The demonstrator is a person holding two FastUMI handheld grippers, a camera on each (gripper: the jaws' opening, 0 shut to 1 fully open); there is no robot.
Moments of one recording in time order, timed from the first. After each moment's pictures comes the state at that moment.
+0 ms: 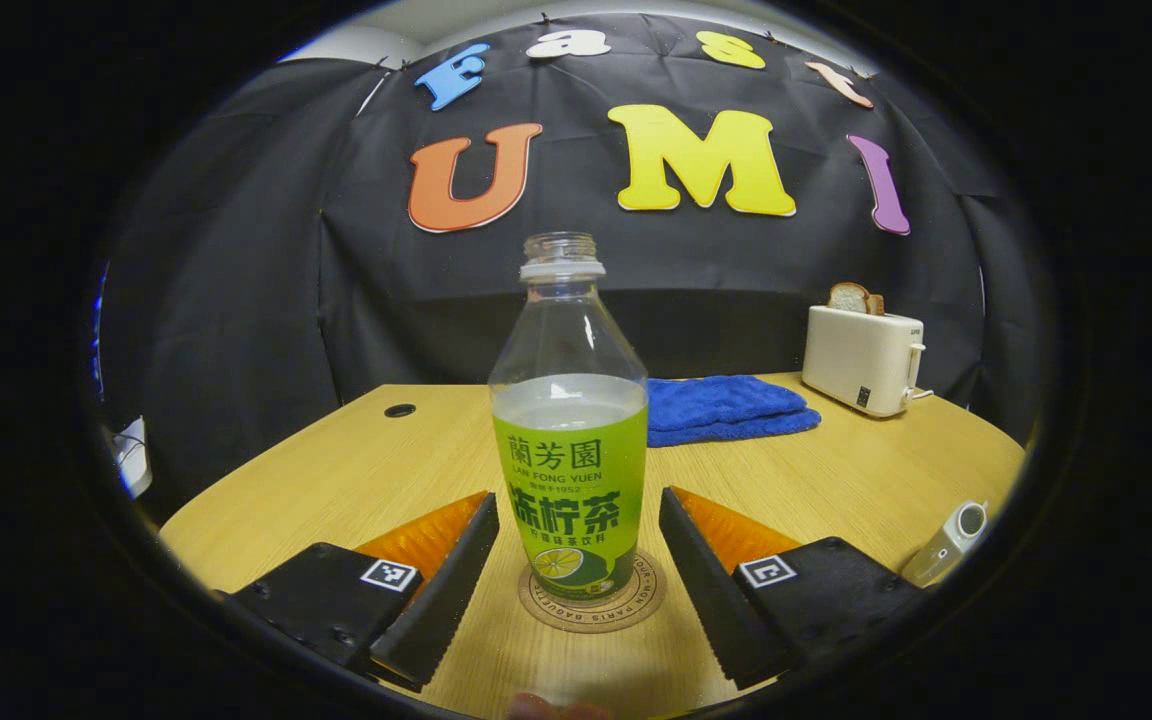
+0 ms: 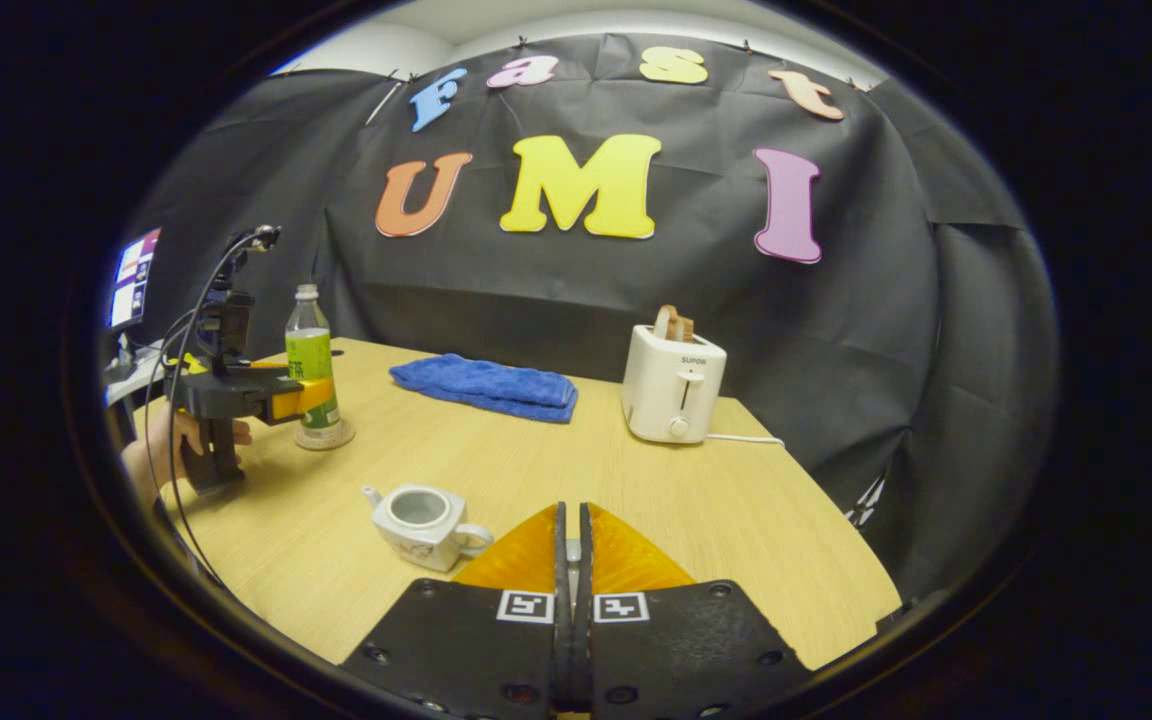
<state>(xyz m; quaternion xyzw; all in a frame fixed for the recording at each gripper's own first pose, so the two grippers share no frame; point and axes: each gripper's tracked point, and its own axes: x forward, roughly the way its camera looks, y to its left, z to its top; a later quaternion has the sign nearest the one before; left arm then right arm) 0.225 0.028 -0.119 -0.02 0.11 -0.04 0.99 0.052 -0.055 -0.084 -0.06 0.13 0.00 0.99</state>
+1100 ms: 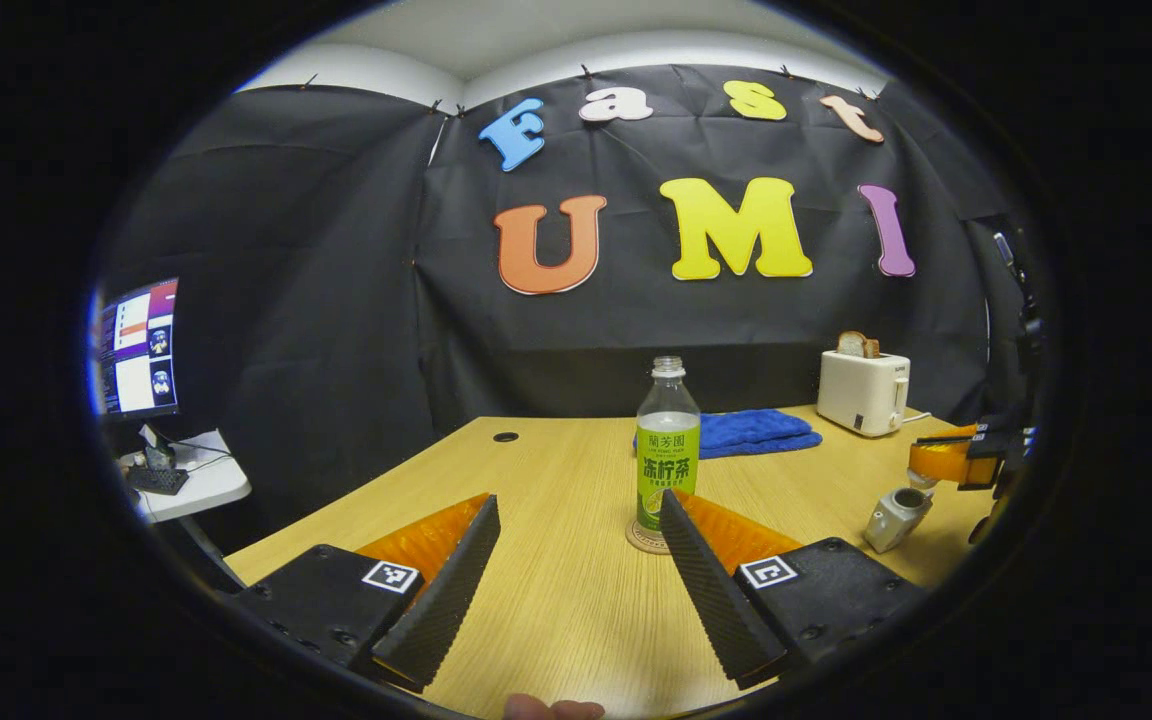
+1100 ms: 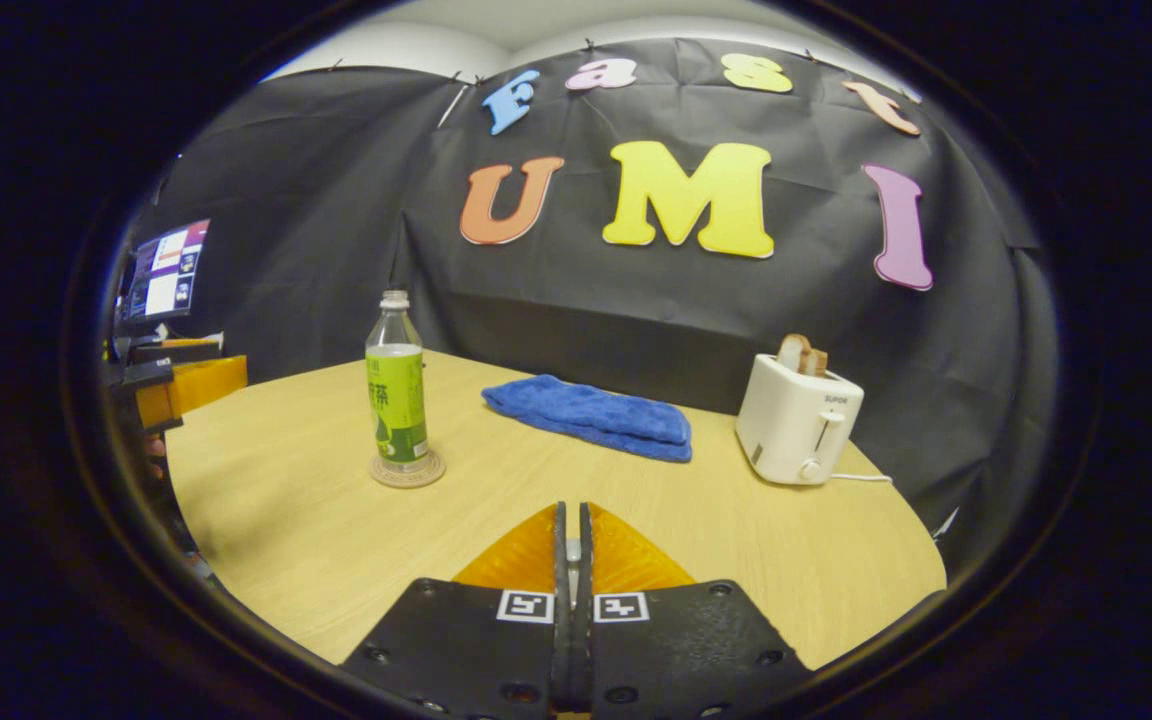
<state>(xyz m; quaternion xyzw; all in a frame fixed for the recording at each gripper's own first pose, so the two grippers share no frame) 0.066 0.112 -0.055 -0.01 0.06 0.03 1.00 0.110 0.063 -0.086 -0.08 0.11 0.11 0.98</state>
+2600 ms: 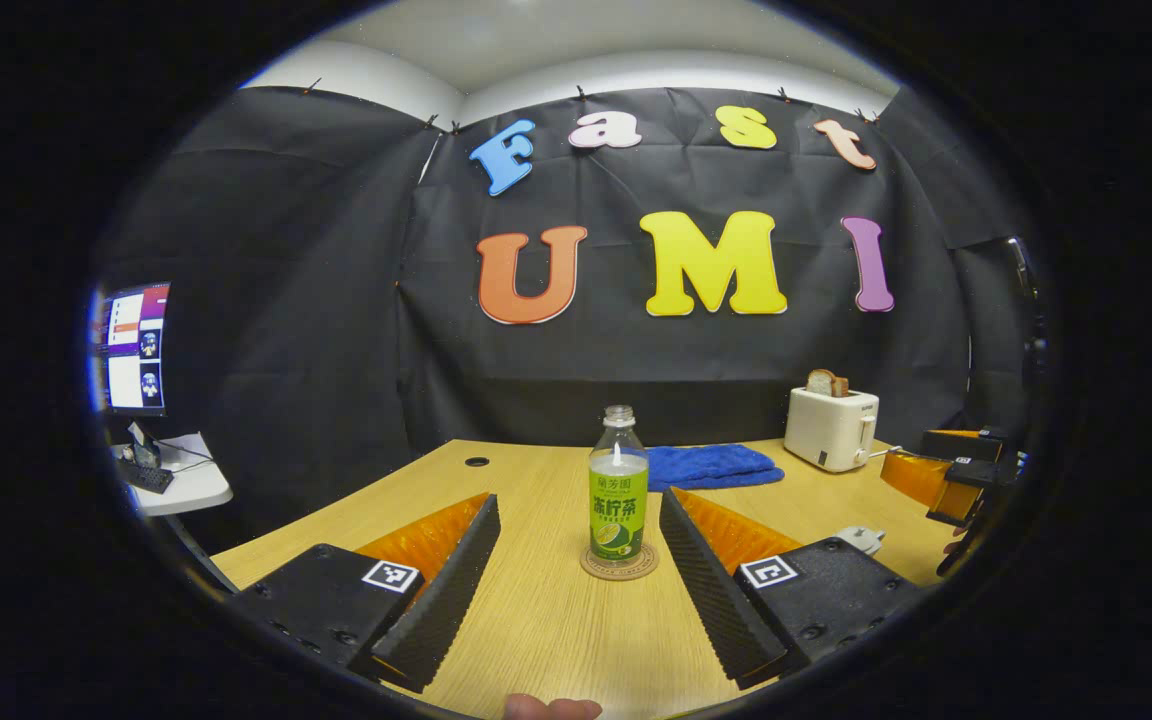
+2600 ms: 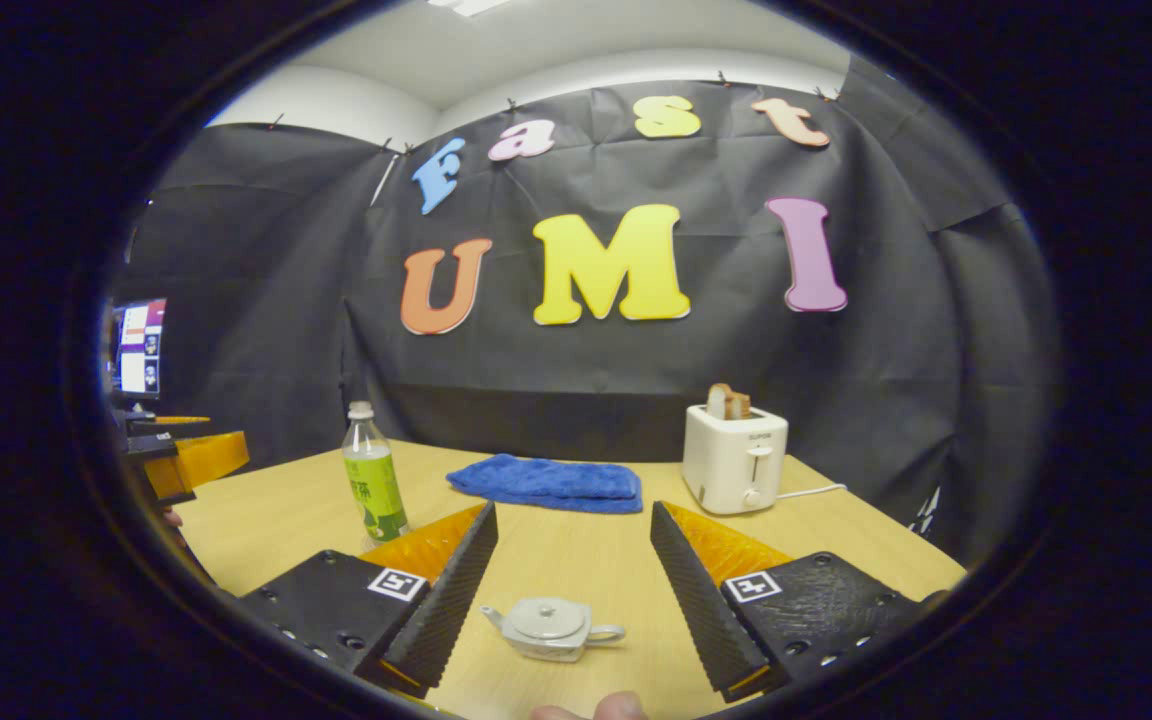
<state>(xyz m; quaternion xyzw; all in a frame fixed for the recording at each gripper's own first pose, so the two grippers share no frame) 0.053 0.064 0.001 -0.04 0.01 0.00 1.00 0.066 0.023 -0.011 0.02 0.00 0.02 1.00</state>
